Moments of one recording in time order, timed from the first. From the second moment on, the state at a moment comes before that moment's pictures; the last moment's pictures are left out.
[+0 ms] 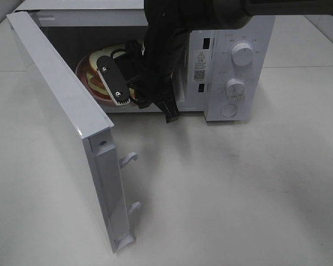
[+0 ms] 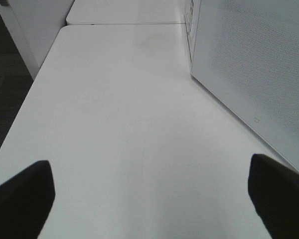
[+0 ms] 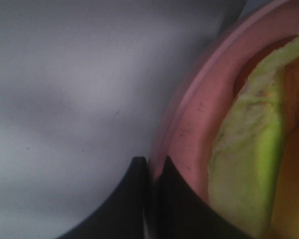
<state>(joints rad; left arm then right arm) 0.06 0.00 -0.50 -0.05 1.04 0.06 0.67 2.18 -1.75 -0.07 0.72 -1.37</state>
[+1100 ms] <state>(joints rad) 0.06 0.00 -0.50 -0.05 1.04 0.06 0.67 1.83 -1.28 0.06 0.63 -1.64</state>
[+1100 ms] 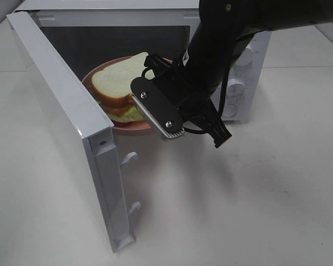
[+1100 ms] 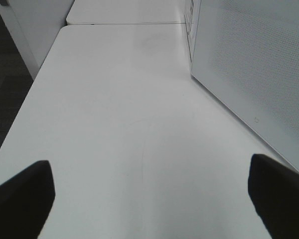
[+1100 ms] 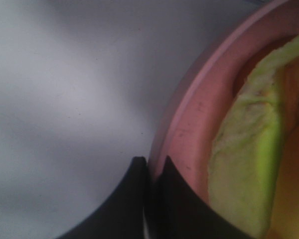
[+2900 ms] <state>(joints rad) 0.06 0.00 -0.50 -0.05 1.04 0.06 0.67 1.09 -0.55 0.00 0.64 -1.33</state>
